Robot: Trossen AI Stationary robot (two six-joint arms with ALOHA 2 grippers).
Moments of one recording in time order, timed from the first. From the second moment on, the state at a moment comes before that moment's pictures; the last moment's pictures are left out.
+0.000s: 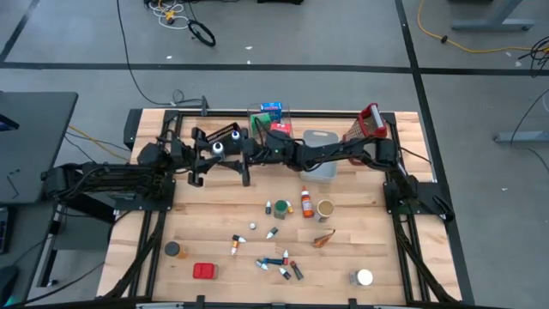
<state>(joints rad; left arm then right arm) 0.42 0.85 0.06 1.26 0.34 -0.10 -0.13 2.17 1.55 0.67 -0.25 -0.01</state>
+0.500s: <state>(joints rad) 0.43 0.85 0.07 1.17 0.31 -0.04 -0.13 2.02 1.54 0.14 -0.06 -0.16</state>
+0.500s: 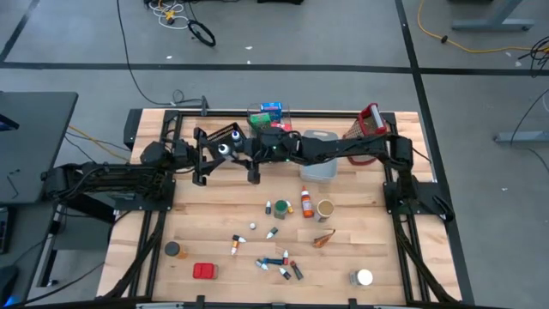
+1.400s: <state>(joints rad) 0.42 0.85 0.07 1.13 0.28 -0.07 -0.10 2.00 1.54 0.07 -0.02 -0.17</state>
